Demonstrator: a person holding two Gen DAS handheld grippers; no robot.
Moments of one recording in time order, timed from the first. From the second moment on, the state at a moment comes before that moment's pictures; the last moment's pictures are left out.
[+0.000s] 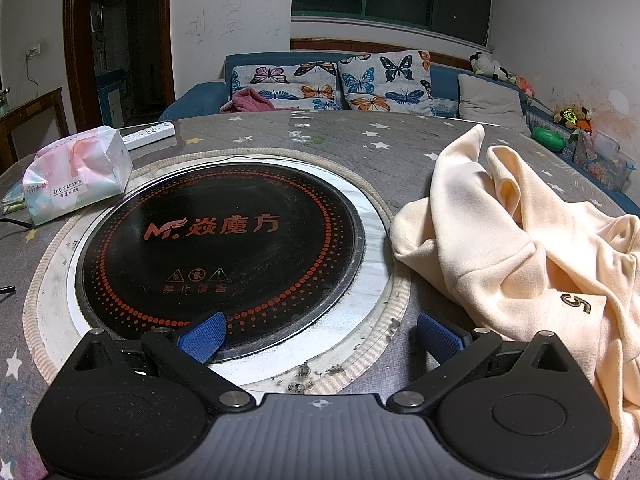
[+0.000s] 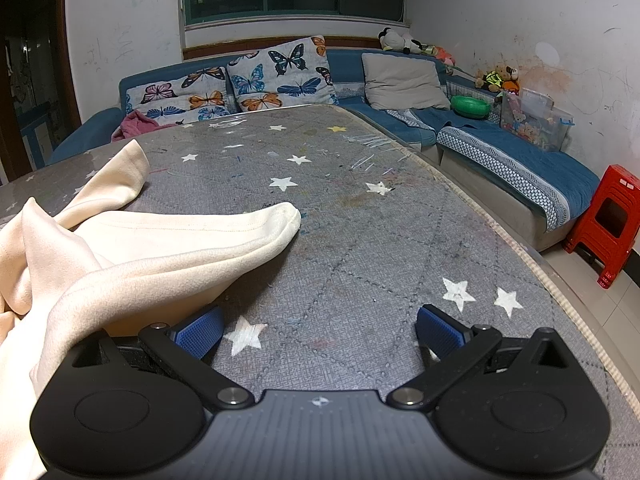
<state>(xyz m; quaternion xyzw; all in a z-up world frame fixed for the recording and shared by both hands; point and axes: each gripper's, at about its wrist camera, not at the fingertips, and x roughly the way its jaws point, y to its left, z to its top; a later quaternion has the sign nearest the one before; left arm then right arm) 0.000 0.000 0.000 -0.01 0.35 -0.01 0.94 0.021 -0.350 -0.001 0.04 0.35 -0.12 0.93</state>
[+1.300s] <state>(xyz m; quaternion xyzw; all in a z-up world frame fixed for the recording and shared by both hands) -0.090 -0.027 0.043 -0.02 0.38 0.03 0.92 -0.106 -0.285 0.036 0.02 0.34 -0.04 0.94</state>
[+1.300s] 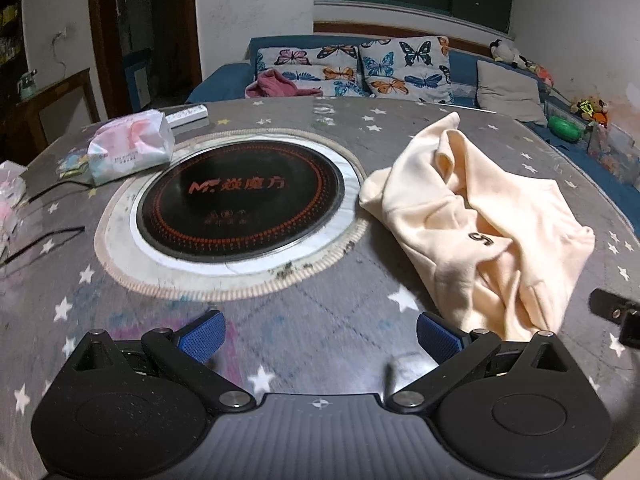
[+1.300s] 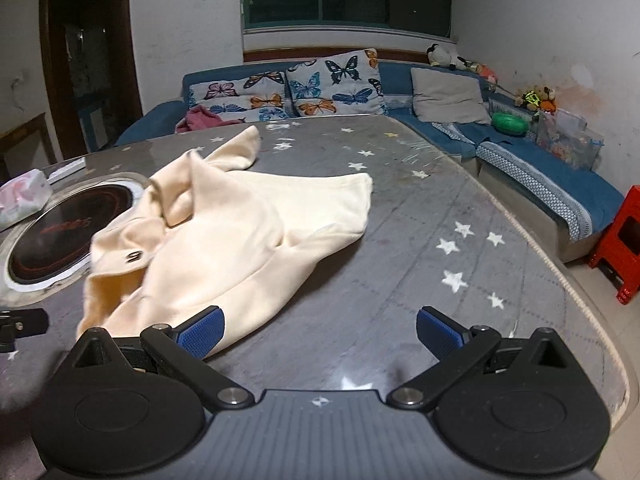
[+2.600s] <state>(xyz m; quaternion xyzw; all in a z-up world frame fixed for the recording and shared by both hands) -0.111 -0.059 0.050 0.00 0.39 0.01 0.92 -0.122 -0.263 0.041 0.01 0.34 -0.01 0.94</state>
